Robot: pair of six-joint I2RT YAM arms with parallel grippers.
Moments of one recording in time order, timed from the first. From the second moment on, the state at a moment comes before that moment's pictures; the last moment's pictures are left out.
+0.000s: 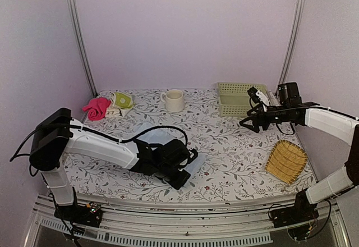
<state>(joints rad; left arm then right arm) -1.17 1.84 1.07 -0.25 -0.05 -0.42 0.21 1.36 0.92 -0.27 -0.66 -0.37</state>
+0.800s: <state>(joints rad) -0.95 1.49 0.97 -0.43 -0.18 -0.47 0.21 1.39 0.92 -0.31 -0.68 -0.39</state>
